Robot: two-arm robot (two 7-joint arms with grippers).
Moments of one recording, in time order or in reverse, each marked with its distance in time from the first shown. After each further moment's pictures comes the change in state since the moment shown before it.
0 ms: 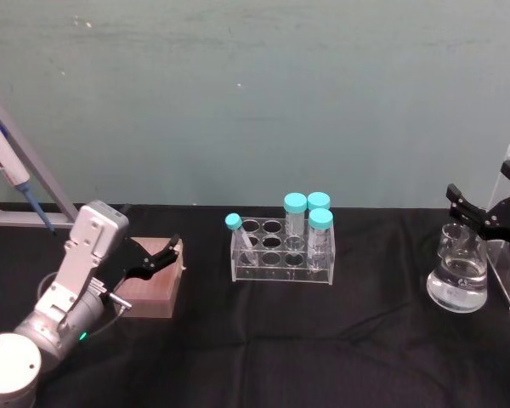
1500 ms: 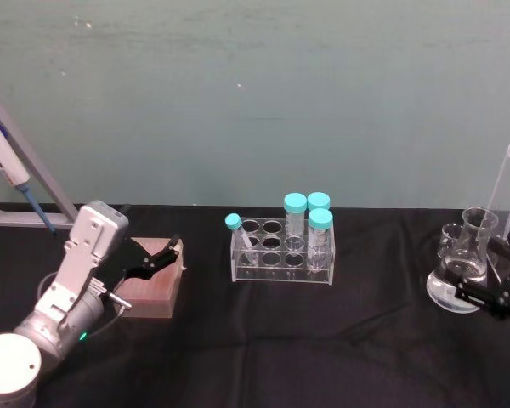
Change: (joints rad) left arm 0.000 0.000 0.000 0.000 0.000 0.000 0.000; right arm -0.167 0.214 -0.047 -0.150 0.279 0.135 0.167
